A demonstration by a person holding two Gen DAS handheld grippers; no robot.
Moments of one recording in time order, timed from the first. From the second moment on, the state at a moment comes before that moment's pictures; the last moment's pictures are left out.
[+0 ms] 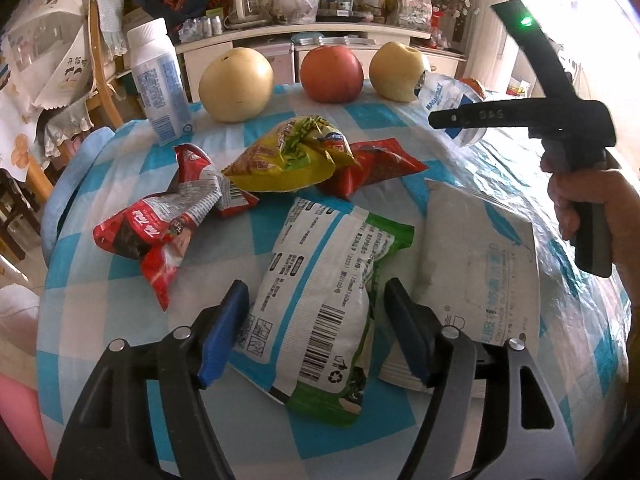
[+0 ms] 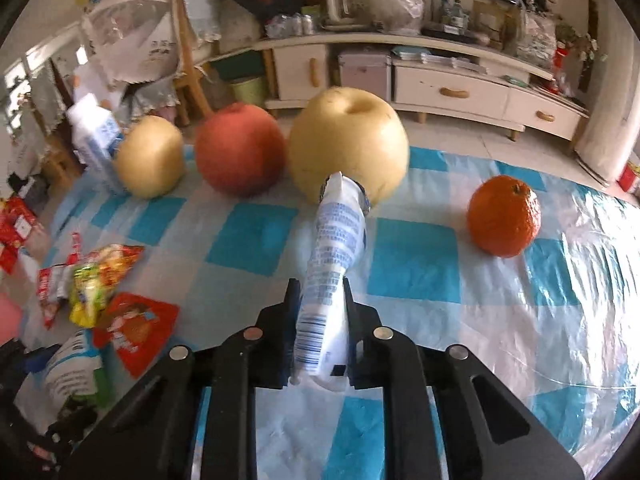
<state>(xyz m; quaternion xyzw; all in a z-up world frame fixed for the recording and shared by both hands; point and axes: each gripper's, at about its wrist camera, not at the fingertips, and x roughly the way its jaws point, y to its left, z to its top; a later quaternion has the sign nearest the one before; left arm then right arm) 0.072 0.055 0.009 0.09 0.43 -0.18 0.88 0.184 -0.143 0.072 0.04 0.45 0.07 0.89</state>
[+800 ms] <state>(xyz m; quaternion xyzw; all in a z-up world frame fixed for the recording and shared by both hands) 0.032 0.073 0.014 0.02 0.43 -0.19 0.88 0.080 -0.100 0.129 0.06 0.40 0.13 0.90</state>
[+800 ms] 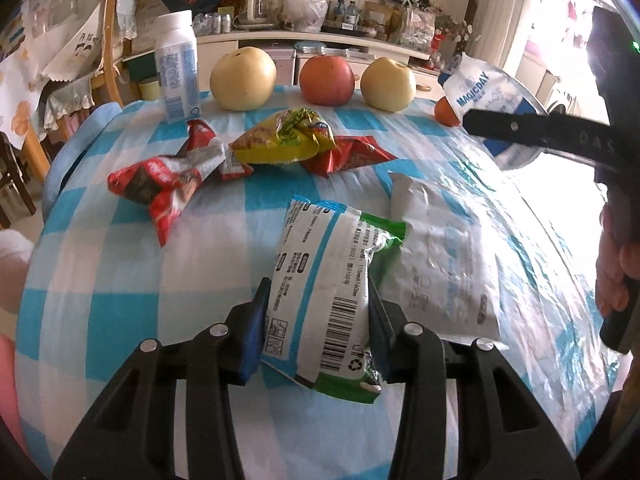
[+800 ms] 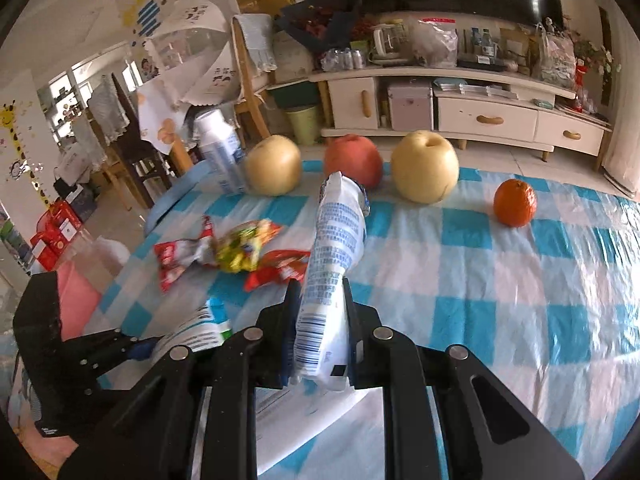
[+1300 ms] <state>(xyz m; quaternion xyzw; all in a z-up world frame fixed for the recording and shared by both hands) -0.009 0.114 0.030 -0.02 0.41 -0.20 0.89 0.009 -0.049 0.123 0.08 0.42 0.16 0.89</state>
